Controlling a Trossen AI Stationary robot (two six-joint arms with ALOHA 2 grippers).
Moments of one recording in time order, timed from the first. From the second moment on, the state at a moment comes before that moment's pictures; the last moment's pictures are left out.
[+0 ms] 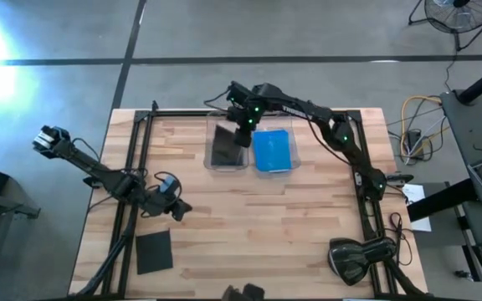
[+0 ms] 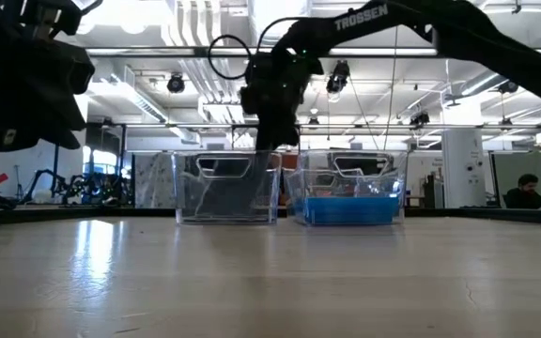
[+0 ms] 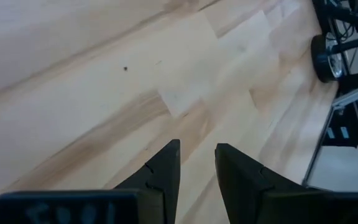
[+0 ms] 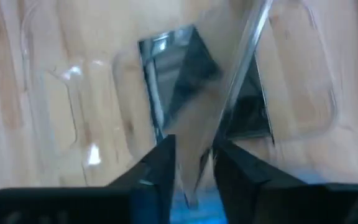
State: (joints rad) left arm -0.51 0.87 0.45 -0.36 -0.35 -1.43; right arm -0.47 2.35 2.30 -1.21 -0.36 -0.11
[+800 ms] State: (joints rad) left arm -0.80 1.05 0.50 -0.60 -0.01 -1.13; right arm -0.06 2.21 2.20 -1.11 0.12 0.00
